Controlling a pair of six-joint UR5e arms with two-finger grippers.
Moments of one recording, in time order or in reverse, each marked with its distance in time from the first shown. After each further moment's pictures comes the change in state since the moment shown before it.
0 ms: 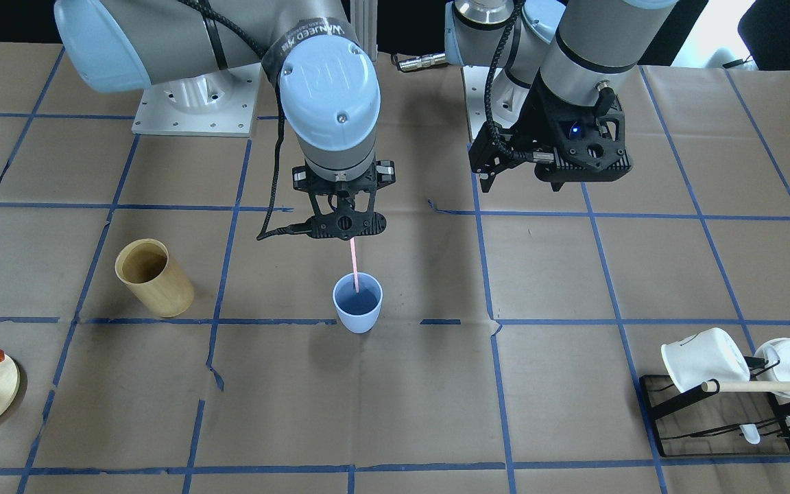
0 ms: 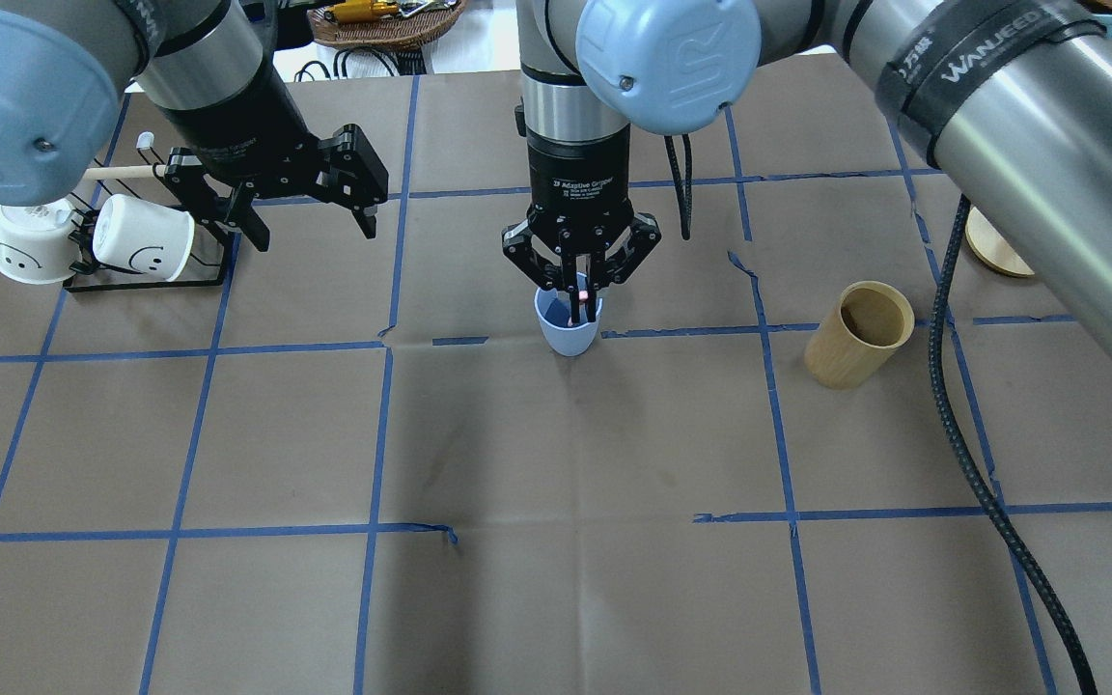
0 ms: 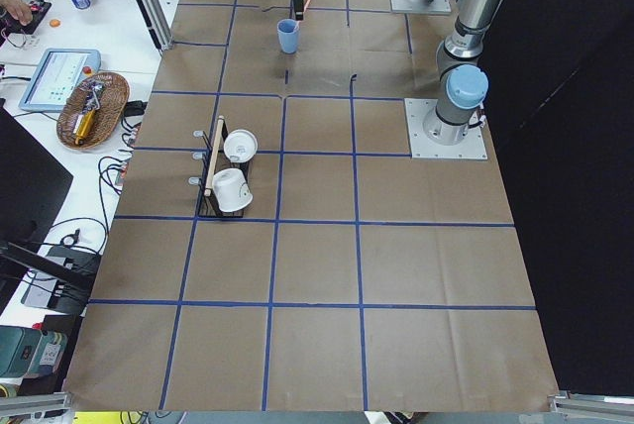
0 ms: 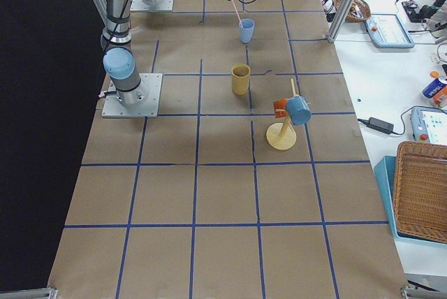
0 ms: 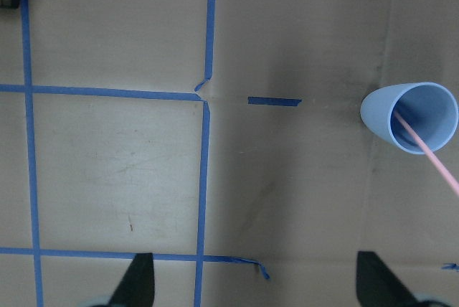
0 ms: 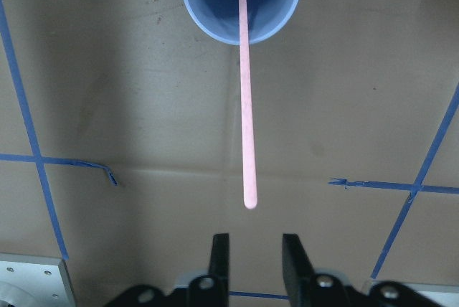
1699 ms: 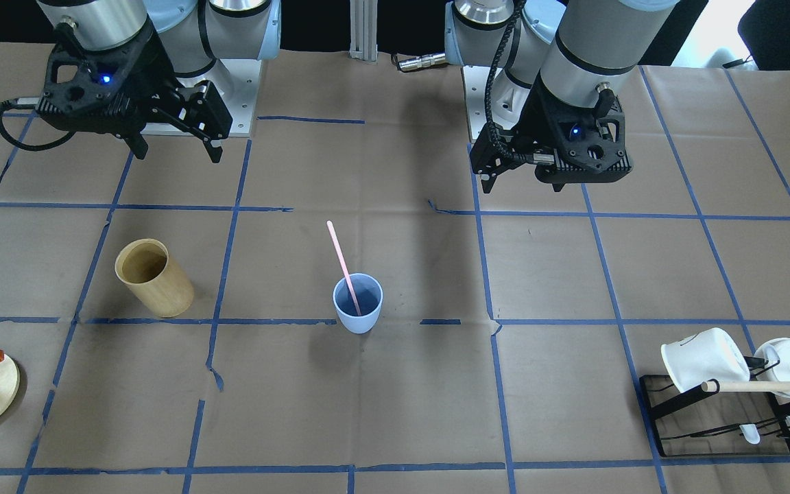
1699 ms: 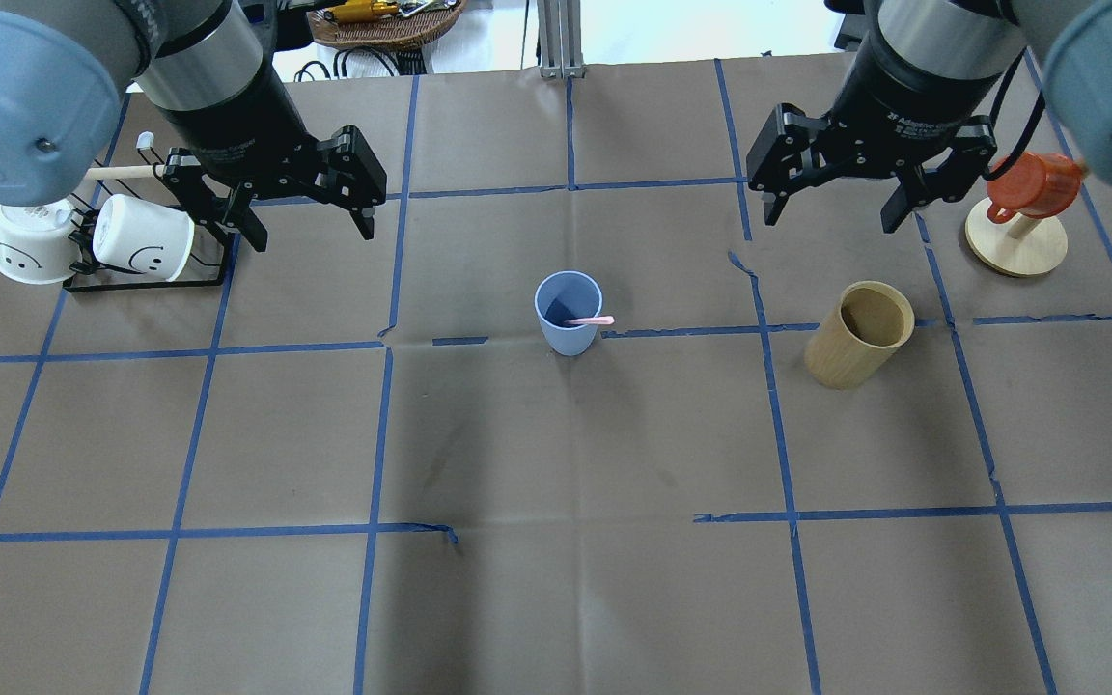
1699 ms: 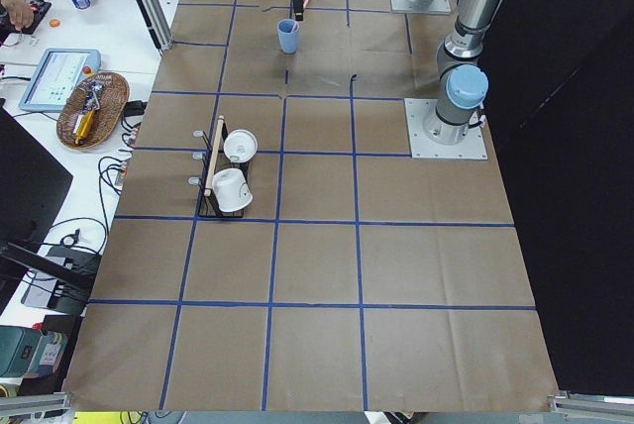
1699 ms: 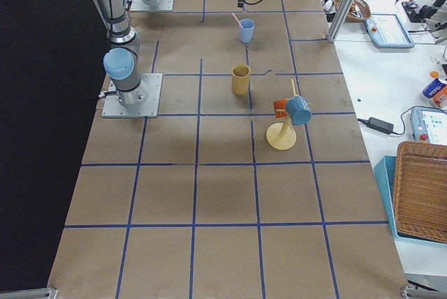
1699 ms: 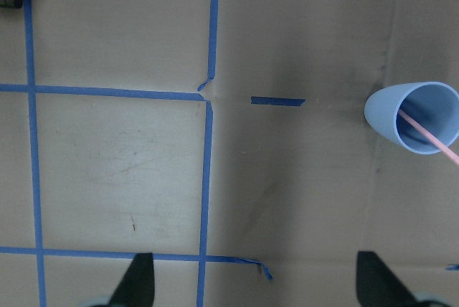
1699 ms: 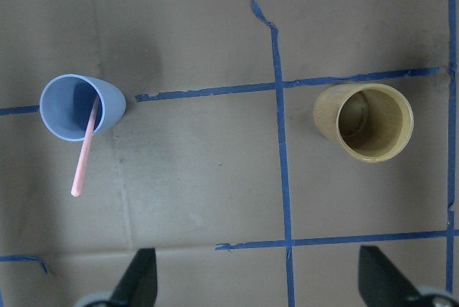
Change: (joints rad) left arm 0.000 -0.003 -0.001 0.001 0.005 0.000; right arm -0.345 -0.423 0.308 -0.252 -0.089 -0.145
